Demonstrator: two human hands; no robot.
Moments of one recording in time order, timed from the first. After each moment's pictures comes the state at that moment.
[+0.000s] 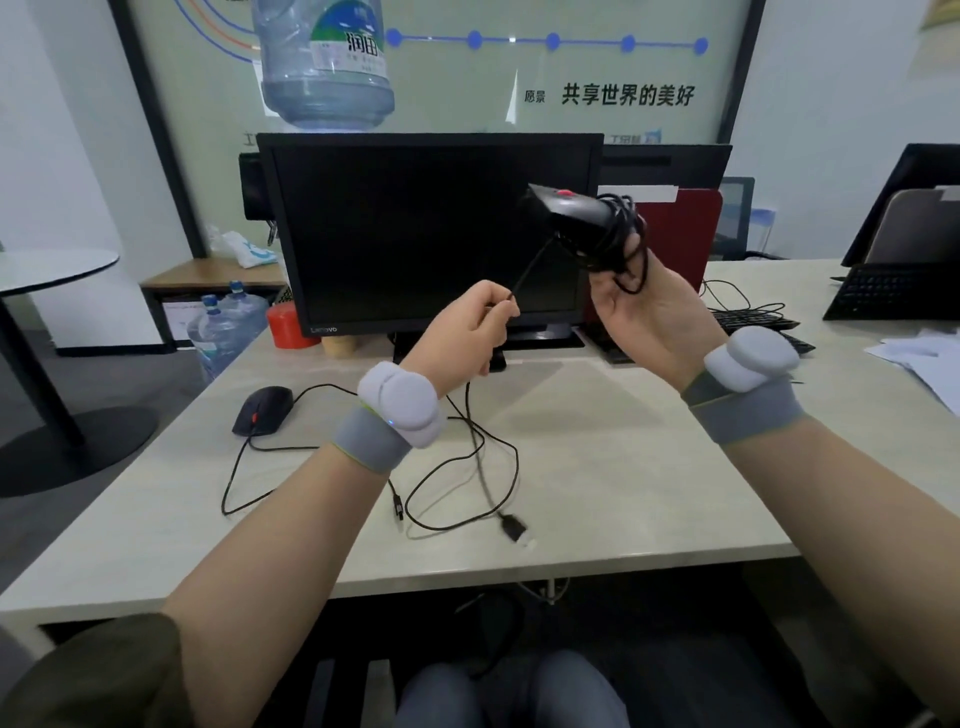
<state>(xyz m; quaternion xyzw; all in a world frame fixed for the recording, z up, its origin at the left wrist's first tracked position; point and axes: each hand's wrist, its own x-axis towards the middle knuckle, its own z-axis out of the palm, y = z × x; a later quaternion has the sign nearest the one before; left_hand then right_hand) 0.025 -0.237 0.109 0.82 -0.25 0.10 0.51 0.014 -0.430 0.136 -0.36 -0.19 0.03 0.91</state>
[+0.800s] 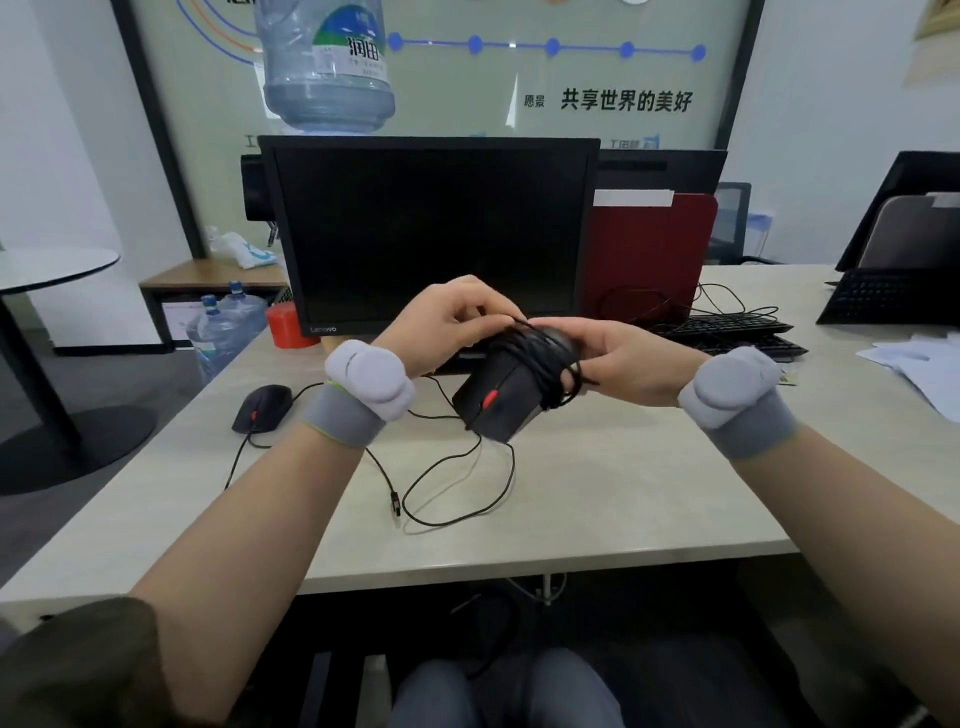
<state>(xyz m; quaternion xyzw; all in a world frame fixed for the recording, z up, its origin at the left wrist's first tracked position) 0.019 -0.215 0.125 0.82 -0.37 0.14 0.42 0.004 -0.432 0.110 -0.75 -0.31 0.14 0.57</state>
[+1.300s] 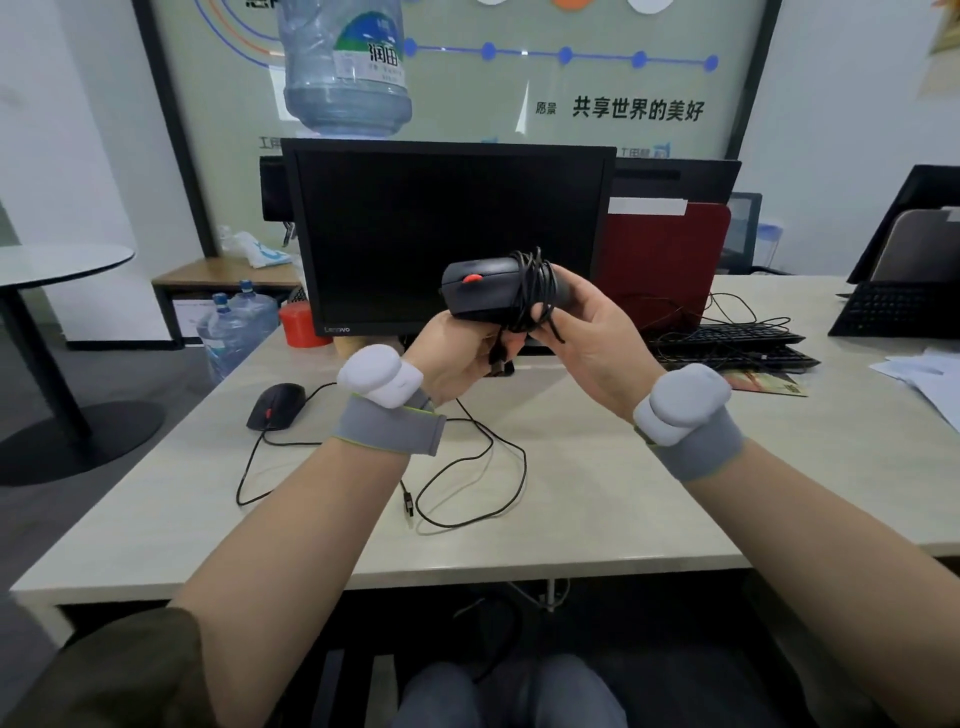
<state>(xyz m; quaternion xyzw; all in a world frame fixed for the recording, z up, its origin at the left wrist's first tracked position) 0.022 -0.230 0.112 0.61 -0.15 -0.05 0.78 0.010 -0.380 0.108 -0.61 -0.24 -0.07 0.75</state>
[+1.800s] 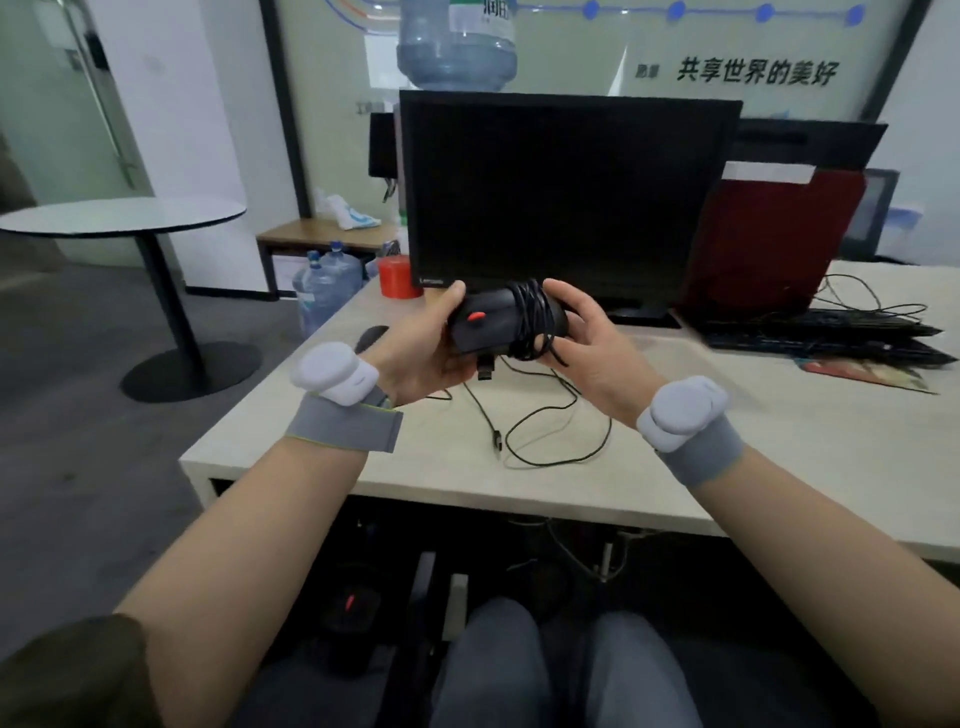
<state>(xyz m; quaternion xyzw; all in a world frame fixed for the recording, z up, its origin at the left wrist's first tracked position) -0.038 -0.118 0.077 0.63 -0.01 -0.09 0.77 -0.010 -0.306 0.054 -0.67 -0.25 0.04 0.70</state>
